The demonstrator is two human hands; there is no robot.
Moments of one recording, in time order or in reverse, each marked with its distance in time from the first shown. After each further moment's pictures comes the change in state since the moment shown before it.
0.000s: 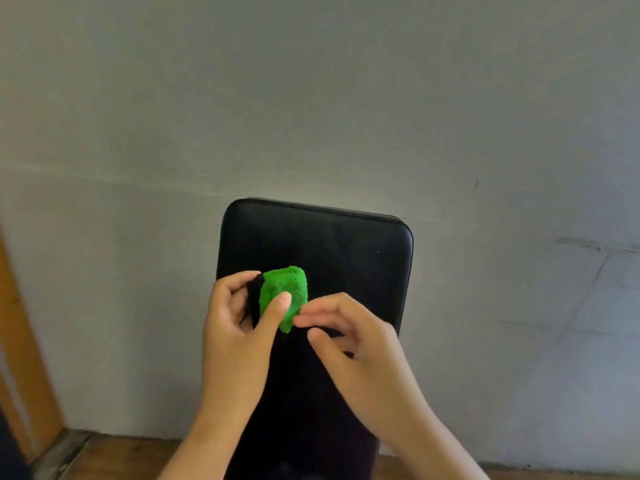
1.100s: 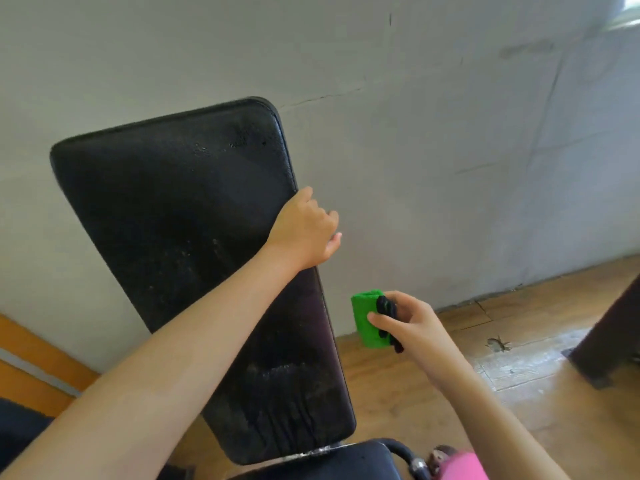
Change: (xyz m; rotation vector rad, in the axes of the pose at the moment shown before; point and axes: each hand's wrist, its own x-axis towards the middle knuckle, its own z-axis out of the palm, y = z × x) left_hand 0.012 -0.099 0.168 1.750 -0.758 1.379; right_hand -0.138 0.161 -0.082 0.433 0.255 0.671
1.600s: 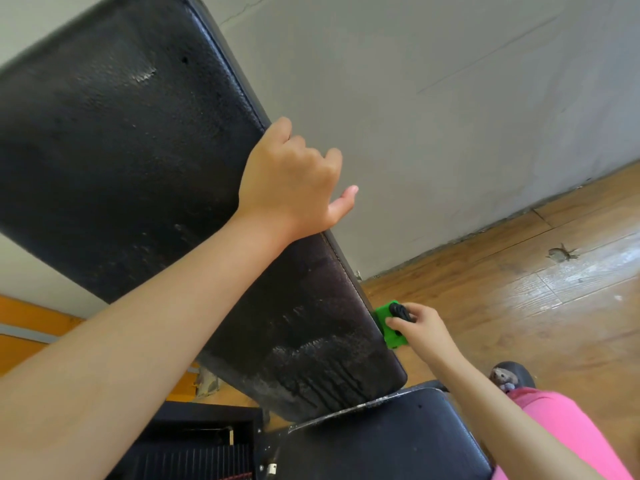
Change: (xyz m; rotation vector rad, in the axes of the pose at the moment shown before) left_hand 0.007 0.001 0.024 0.090 0.188 0.120; right_hand 0.055 0.164 0.046 -0.023 0.095 0.373
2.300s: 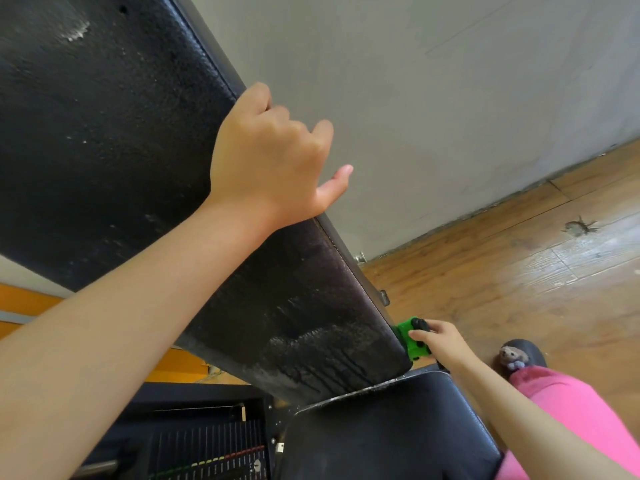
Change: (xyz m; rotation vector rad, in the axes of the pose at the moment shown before) left_hand -0.001 -0.005 0.000 -0.032 0.036 0.054; right_hand 0.032 0.090 -0.005 0.031 -0.062 0.278
